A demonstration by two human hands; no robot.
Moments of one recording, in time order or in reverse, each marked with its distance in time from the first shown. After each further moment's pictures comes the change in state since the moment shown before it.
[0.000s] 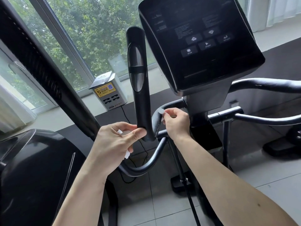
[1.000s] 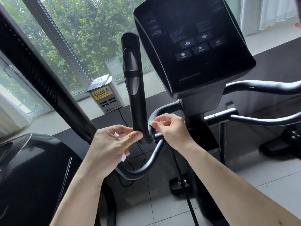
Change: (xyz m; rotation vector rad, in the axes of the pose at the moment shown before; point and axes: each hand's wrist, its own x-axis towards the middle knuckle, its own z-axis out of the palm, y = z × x) left_hand -0.001 0.003 0.000 0.009 -0.012 -0.009; right_hand -0.026 -0.019 -0.025 -0.090 -0.273 -0.095
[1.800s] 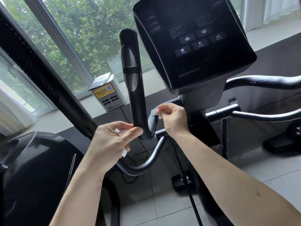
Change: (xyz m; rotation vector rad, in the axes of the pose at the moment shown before) left_hand -0.001 0.001 0.002 0.018 0.019 -0.014; right_hand 0.026 -0.002 0.008 0.088 0.172 -0.015
